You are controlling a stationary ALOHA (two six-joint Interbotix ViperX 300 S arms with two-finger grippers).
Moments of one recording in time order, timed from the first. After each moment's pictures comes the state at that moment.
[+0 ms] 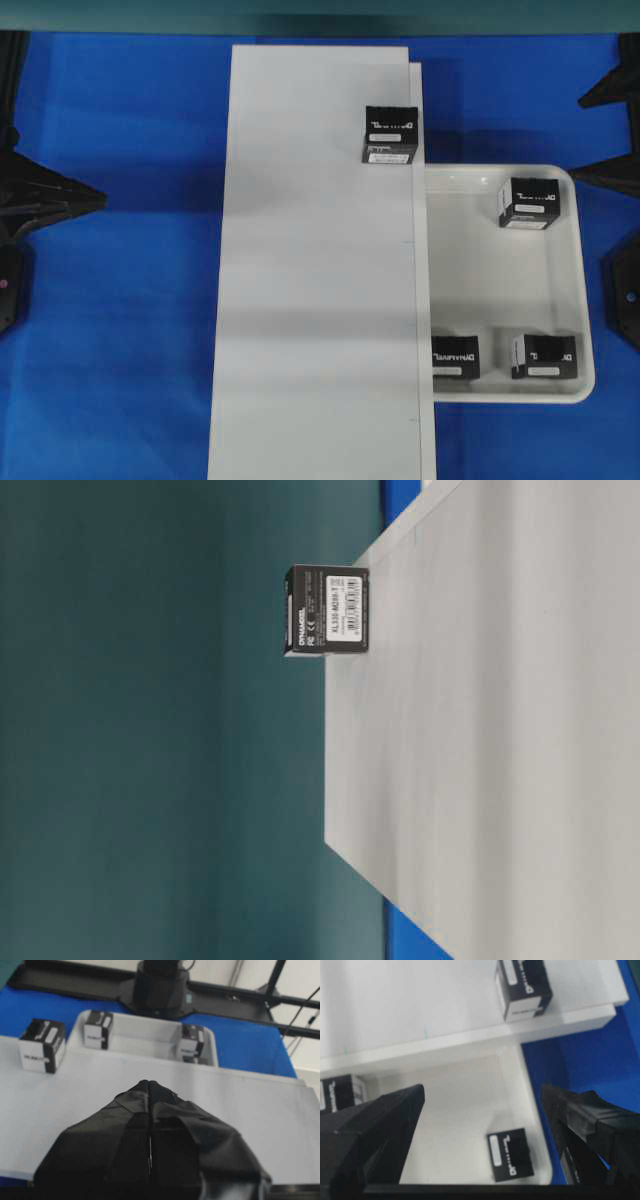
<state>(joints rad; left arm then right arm) 0.04 -1.04 1.00 0.02 0.13 -0.14 -0.42 -0.86 0.63 0.17 0.99 -0.27</state>
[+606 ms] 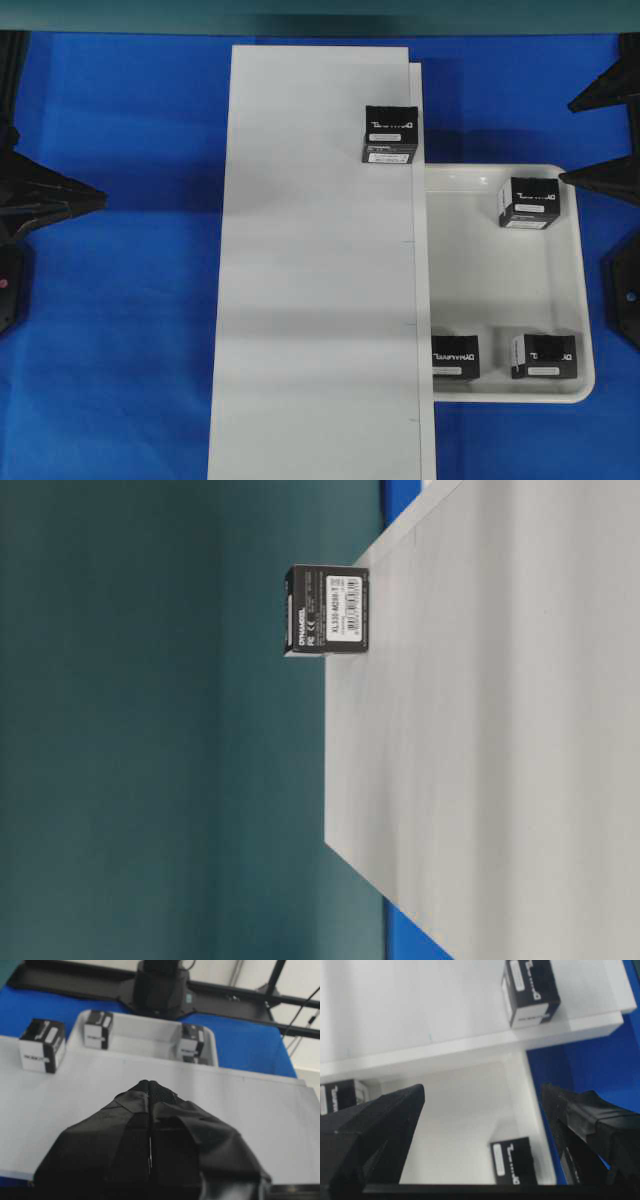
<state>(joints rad) 0.04 -1.03 1.00 0.02 0.13 -0.14 -0.40 -0.85 0.65 0.17 0.95 -0.27</state>
